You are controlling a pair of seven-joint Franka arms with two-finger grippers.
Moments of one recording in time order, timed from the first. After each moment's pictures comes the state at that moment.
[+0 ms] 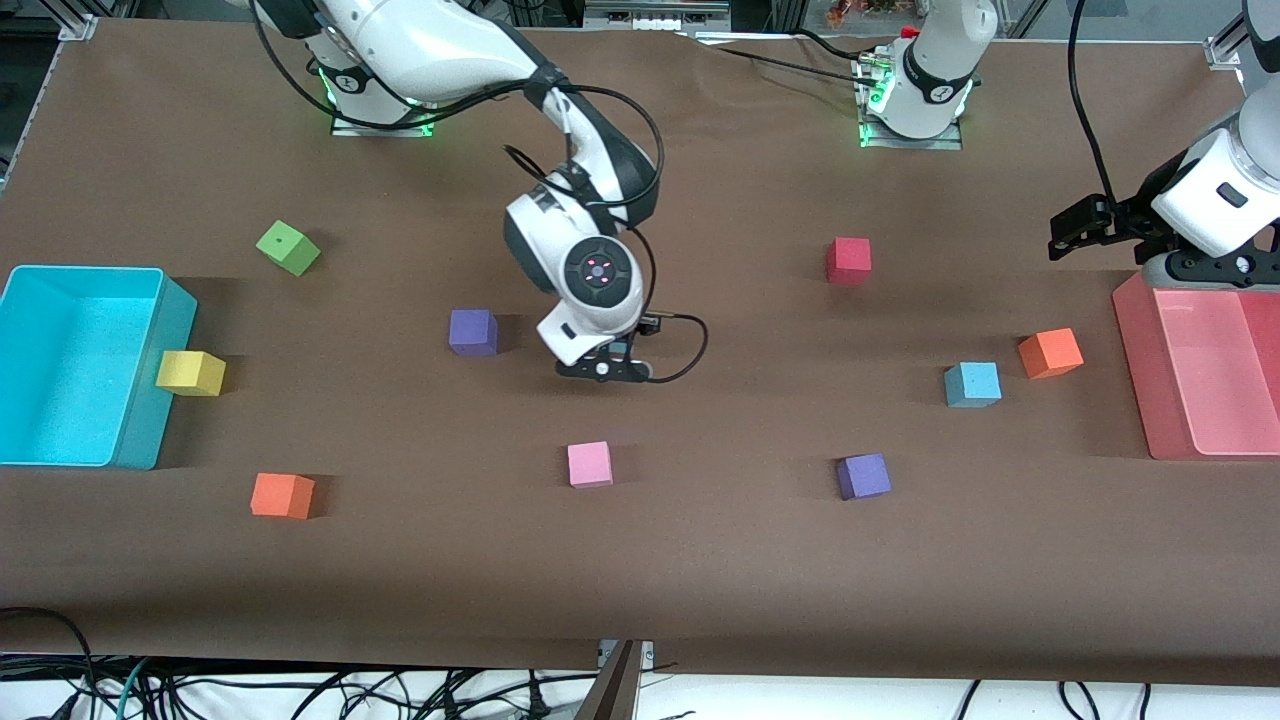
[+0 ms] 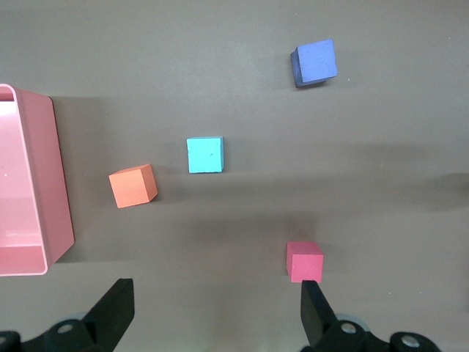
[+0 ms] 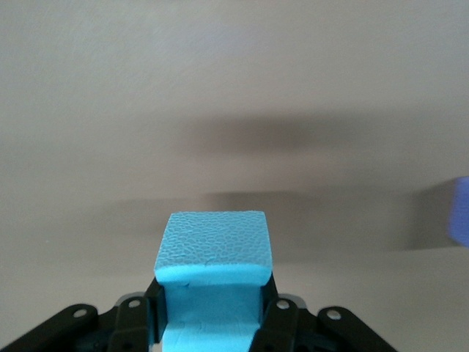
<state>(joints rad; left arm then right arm) 0.01 0.02 -0.05 -1.62 0.00 1.55 -0.03 0.73 0.84 0.01 -1.19 0.10 1.88 0.75</state>
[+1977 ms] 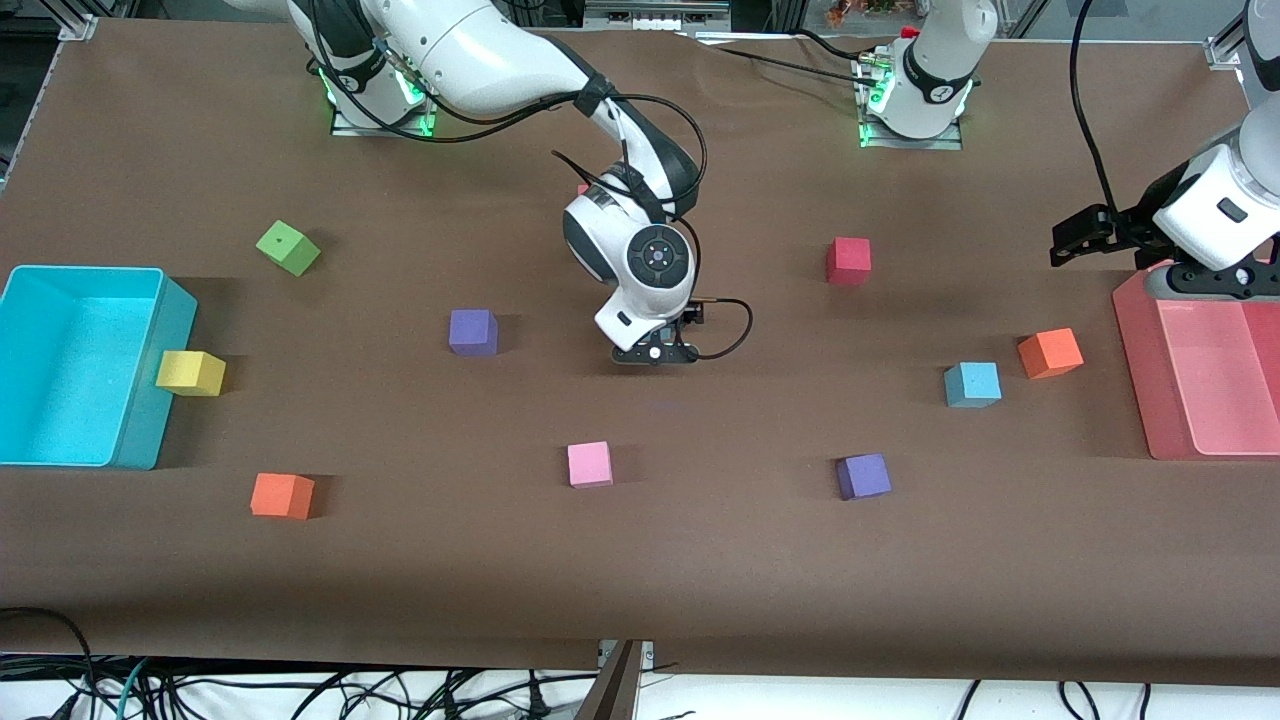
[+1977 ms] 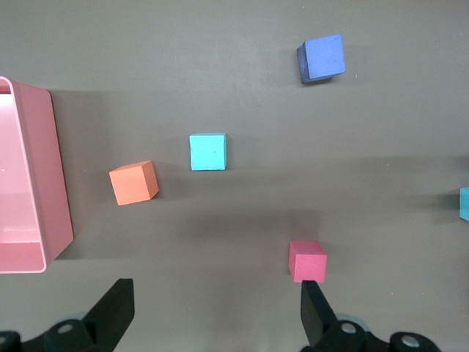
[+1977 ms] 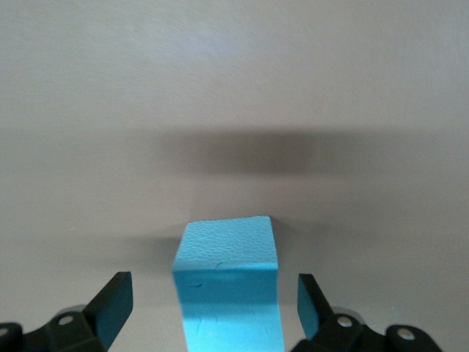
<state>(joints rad) 0.02 0.05 -0.06 -1.63 0.00 1.55 -0.03 0.81 0.92 0.00 -1.15 0.11 1.97 0.71</state>
